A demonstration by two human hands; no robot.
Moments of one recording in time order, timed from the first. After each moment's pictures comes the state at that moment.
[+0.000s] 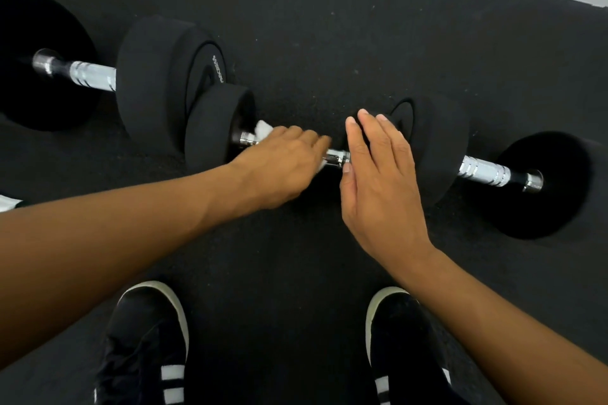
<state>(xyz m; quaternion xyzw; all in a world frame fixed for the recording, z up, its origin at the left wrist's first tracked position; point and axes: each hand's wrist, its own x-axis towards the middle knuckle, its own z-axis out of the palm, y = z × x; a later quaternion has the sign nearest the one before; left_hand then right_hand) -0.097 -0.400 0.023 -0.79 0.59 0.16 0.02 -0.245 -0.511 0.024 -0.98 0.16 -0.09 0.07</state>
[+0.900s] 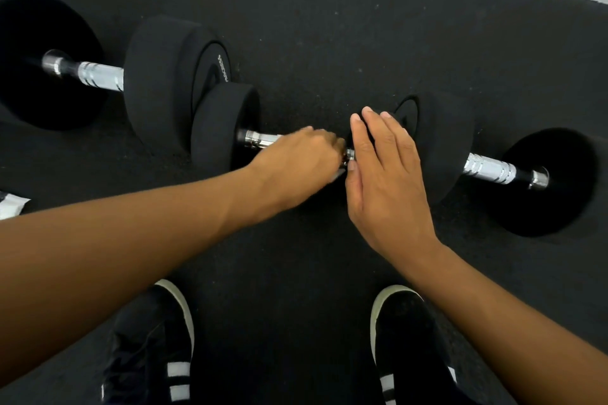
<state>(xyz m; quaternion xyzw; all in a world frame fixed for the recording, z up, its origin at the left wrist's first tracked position) -0.113 -0.412 0.047 -0.80 0.59 0.12 0.04 -0.245 -0.513 0.023 -0.98 0.15 -0.10 0.06</state>
